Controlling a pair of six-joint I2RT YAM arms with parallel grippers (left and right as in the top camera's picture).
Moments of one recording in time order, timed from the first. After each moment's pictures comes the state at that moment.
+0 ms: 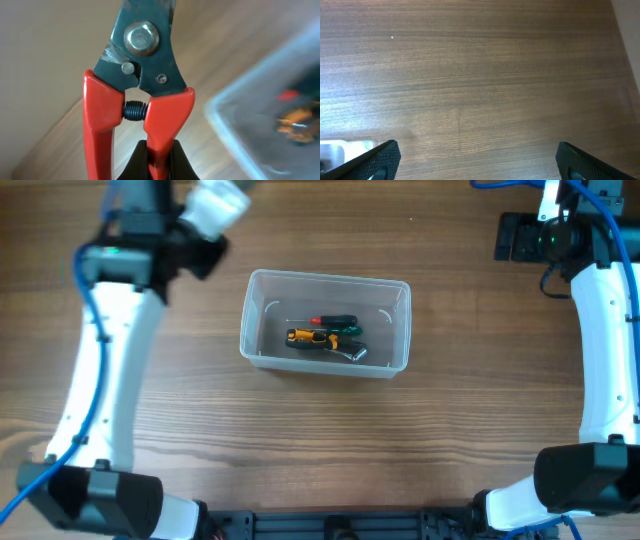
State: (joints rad) left arm -0.15 1.65 1.68 -0.85 0.10 0.71; right arm -0.08 1.70 1.79 -1.03 0.17 -0.04
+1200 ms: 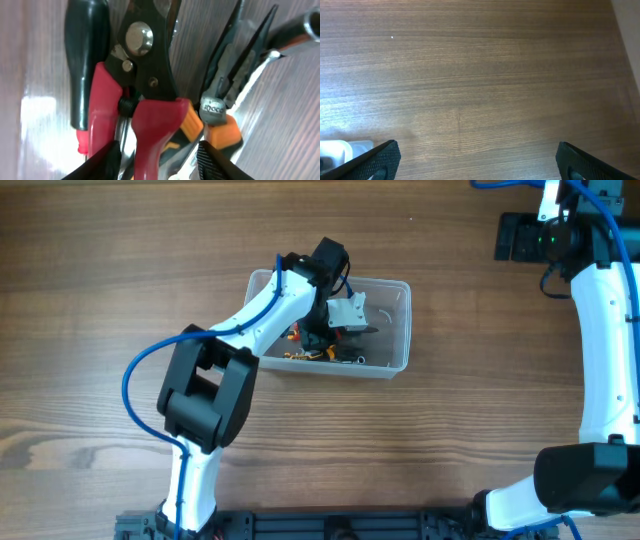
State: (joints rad) left arm -0.53 2.16 1.67 -0.99 0.10 0.86; right arm -0.08 1.70 1.79 -1.03 0.17 -0.04
